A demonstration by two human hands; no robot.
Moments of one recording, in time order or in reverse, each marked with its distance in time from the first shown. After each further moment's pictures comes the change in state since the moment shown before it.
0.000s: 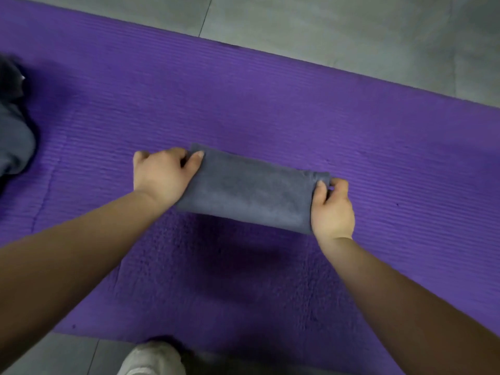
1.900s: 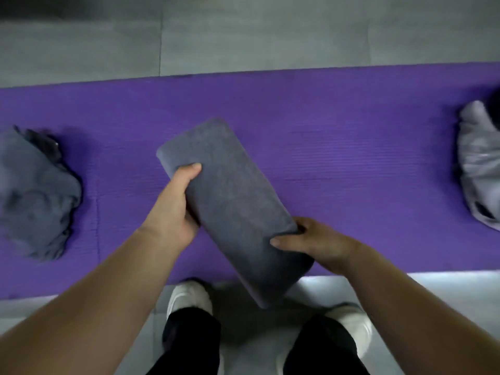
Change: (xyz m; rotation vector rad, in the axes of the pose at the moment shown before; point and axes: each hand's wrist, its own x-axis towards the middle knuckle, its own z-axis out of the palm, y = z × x) left_hand -0.094 0.159 -0.165 -1.496 -0.390 -0.740; right_hand -0.105 -0.022 -0.204 0.678 -1.066 0.265
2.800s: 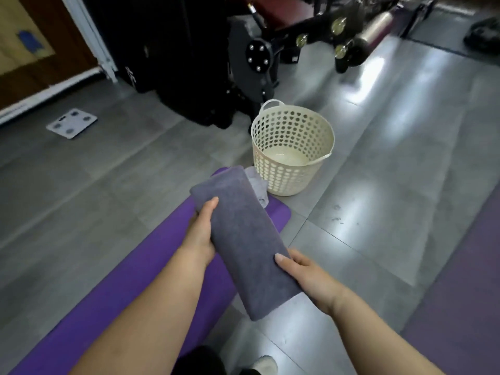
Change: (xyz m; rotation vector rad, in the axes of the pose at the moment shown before) left_hand -0.527 -0.010 0.436 0.573 -0.699 -0.073; right_hand -0.666 -0.005 -0.041 0.730 0.828 -0.447
